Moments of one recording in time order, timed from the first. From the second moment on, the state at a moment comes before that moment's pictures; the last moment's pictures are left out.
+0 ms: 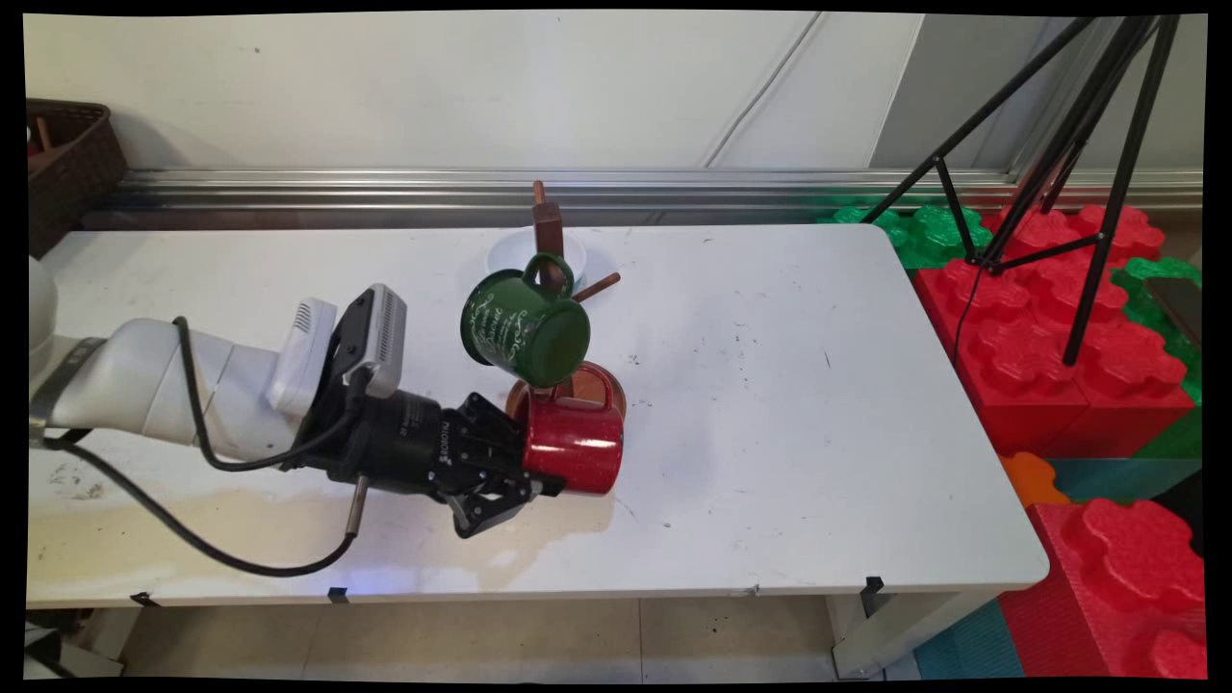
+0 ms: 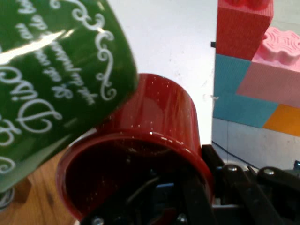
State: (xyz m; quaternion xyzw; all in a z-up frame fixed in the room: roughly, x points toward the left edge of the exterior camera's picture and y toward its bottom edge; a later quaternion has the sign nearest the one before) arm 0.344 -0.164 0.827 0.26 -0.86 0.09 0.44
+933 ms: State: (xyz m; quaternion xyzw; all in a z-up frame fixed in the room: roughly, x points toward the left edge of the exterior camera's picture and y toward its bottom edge) arm 0.349 -0.152 0.838 0.21 -0.88 0.08 0.41
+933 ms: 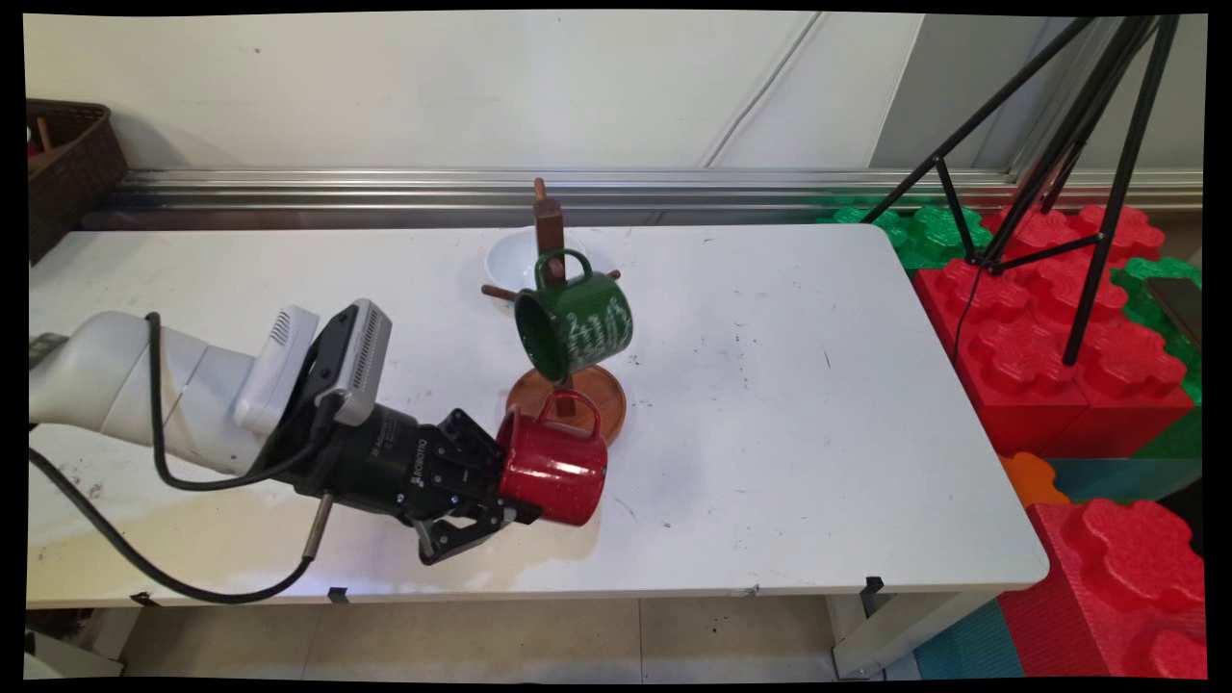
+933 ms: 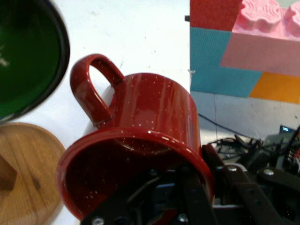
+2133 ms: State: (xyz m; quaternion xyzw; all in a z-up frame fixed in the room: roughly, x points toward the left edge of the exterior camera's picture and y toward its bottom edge) arm 0.391 -0.159 0.871 0.11 -0.93 0.07 0.34
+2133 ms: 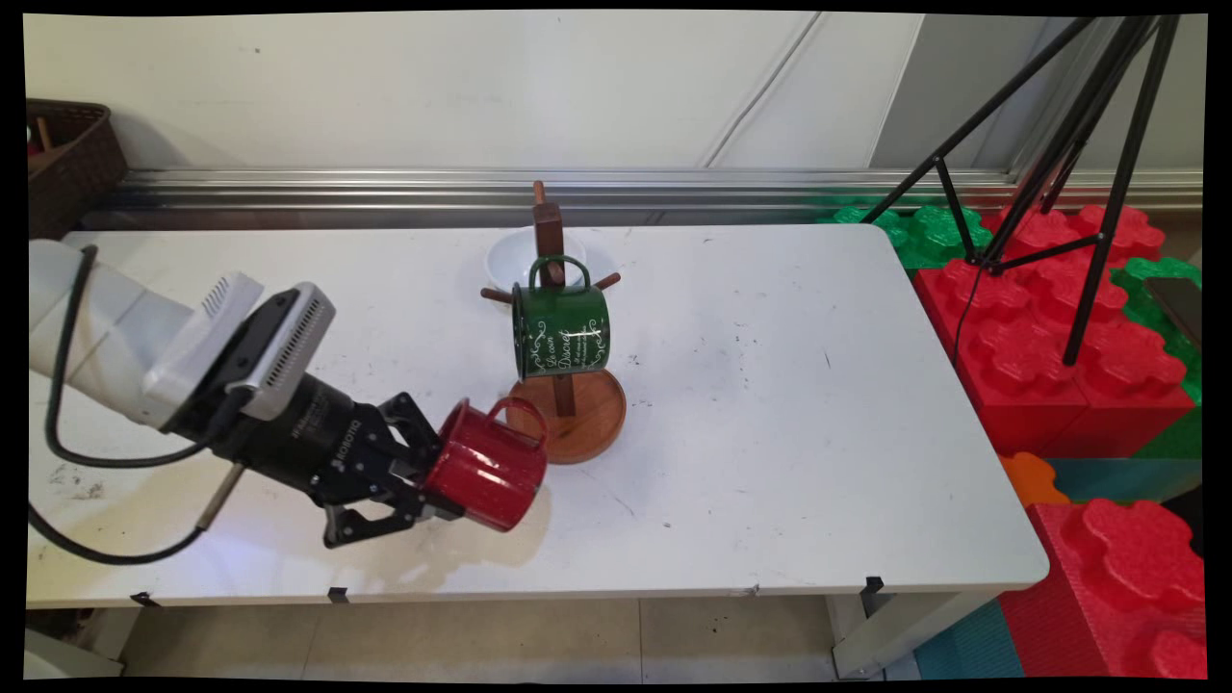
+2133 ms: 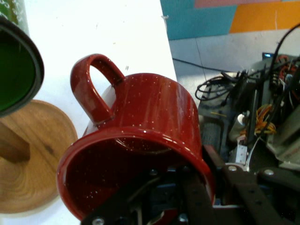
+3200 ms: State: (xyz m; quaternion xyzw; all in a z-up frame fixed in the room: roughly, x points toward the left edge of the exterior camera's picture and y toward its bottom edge) arm 0.457 -0.180 0.905 0.05 -0.96 0.06 0.26
